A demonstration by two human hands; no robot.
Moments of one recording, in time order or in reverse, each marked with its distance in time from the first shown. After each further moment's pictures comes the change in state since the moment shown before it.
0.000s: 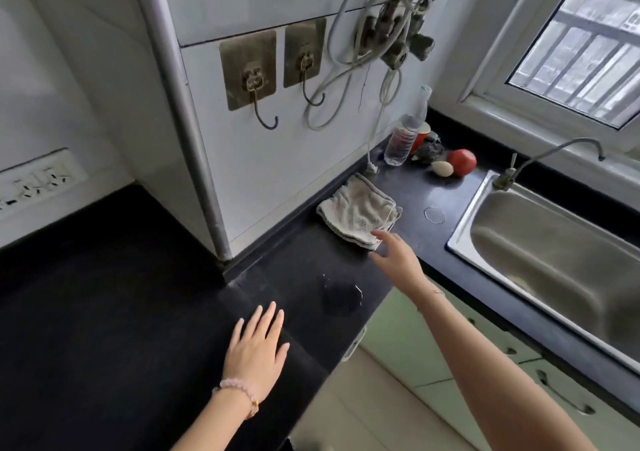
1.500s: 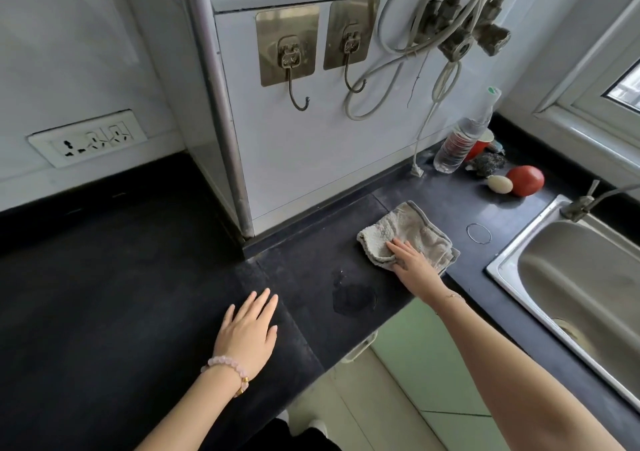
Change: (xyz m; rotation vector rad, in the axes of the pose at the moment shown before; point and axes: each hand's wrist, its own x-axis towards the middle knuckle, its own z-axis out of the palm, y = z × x) left_hand -0.009 0.011 -0.019 -0.118 -0.068 -0.281; right_hand 0.048 0.046 0.022 -0.211 -0.323 -0.196
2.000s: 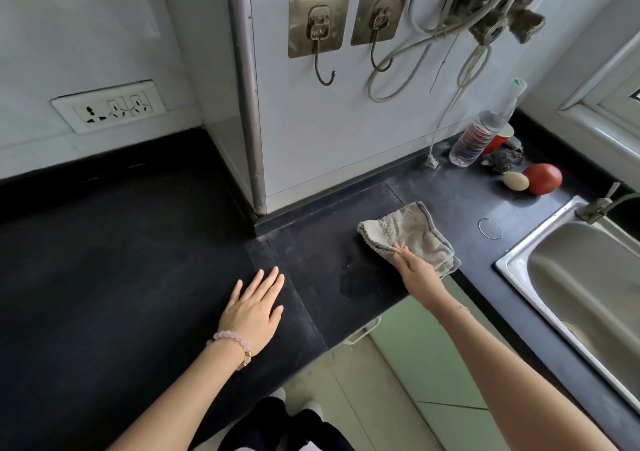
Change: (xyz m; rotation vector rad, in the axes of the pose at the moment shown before) left_hand -0.005 -0.008 0.011 -0.012 -0.009 -0.003; right_hand -0.037 -0.025 0.009 0.228 -0.019 0.107
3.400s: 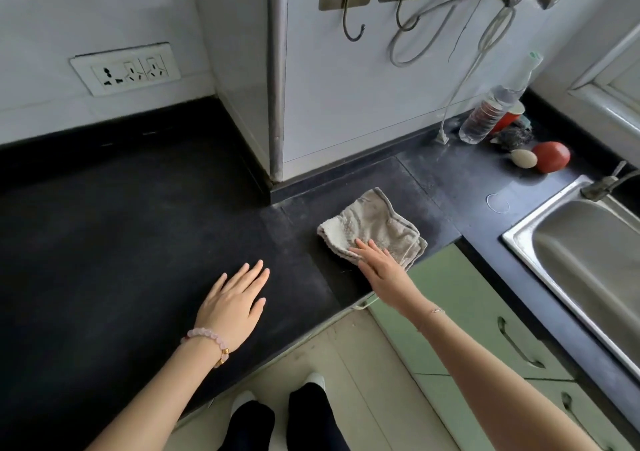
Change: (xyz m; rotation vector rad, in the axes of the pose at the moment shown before) left_hand -0.063 -0.039 0.006 -0.017 0.052 -0.001; right_hand -0.046 -0.014 0.074 -0.175 -0.098 -0.377
